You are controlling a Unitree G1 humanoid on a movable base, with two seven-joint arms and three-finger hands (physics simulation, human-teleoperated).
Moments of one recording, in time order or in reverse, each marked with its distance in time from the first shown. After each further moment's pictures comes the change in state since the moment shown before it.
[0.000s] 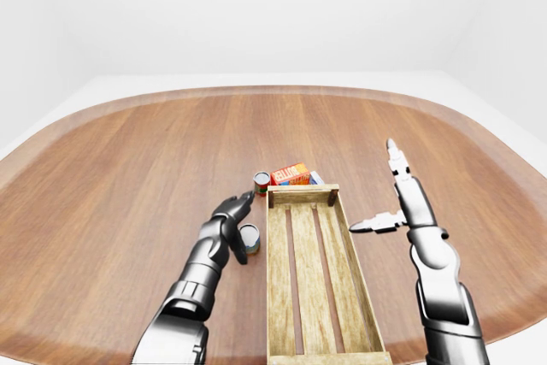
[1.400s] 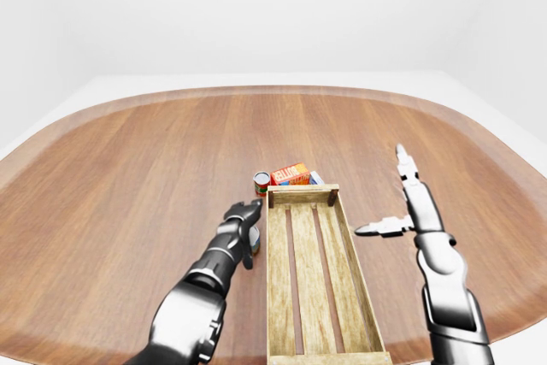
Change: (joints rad) left arm -0.208 -0.072 -0.061 0.459 0.040 0.000 0.190; right arm 0.029 -0.004 -0.036 0.004 0.037 0.000 -0.005
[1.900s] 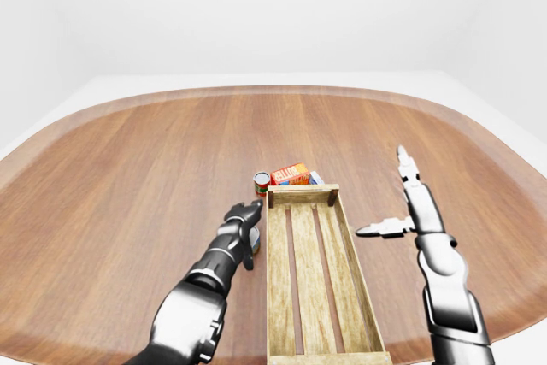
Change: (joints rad) left arm -0.002 -0.006 0.004 0.017 -0.004 0.000 0.015; right arm 0.006 -0.001 -0.005 0.006 0.004 0.000 -0.001
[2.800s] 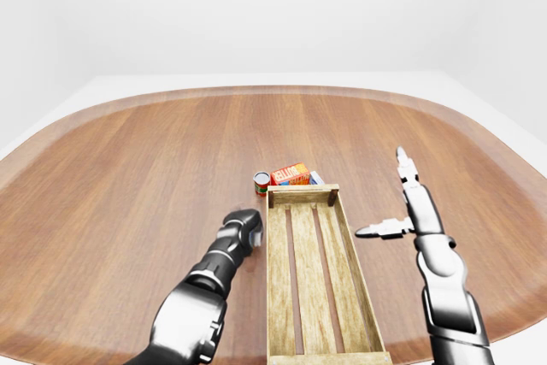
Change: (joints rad) left arm 0.008 0.000 0.002 0.027 -0.001 0.000 0.018; right arm 0.005 0.005 0.004 0.000 -0.002 0.000 -0.005
